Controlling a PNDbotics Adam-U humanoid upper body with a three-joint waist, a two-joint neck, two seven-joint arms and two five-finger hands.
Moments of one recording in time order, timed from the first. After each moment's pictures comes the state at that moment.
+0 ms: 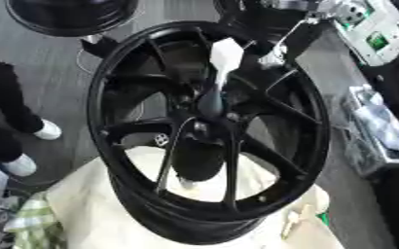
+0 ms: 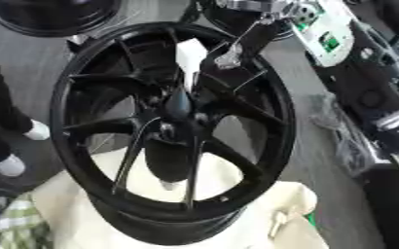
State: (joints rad) left arm -0.15 0.32 0.03 -1.71 0.19 0.19 0.12; right arm -0.81 -0.70 0.25 -1.41 0.38 -0.59 0.59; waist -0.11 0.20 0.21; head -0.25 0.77
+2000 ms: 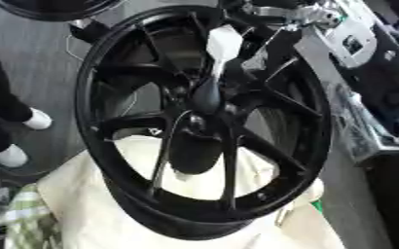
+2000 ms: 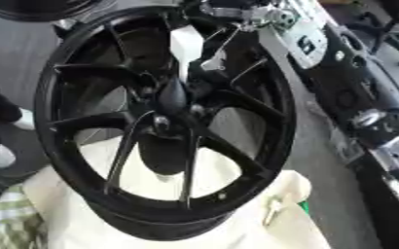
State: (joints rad) left arm -0.16 0.32 0.03 -1.71 0.19 0.19 0.13; right arm -0.80 -0.68 0.23 -1.37 0.51 -0.66 0.53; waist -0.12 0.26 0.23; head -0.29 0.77
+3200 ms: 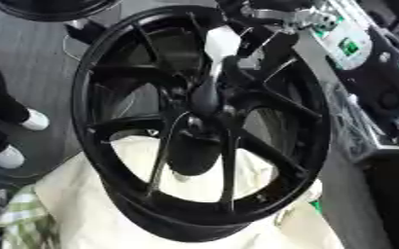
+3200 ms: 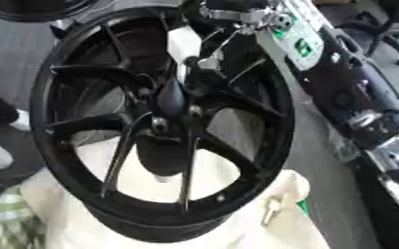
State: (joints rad) left arm -0.16 0.32 0.03 -1.71 0.18 0.19 0.12; right arm -0.80 -0.68 0.22 -1.35 0.49 -0.66 0.53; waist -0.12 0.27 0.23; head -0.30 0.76
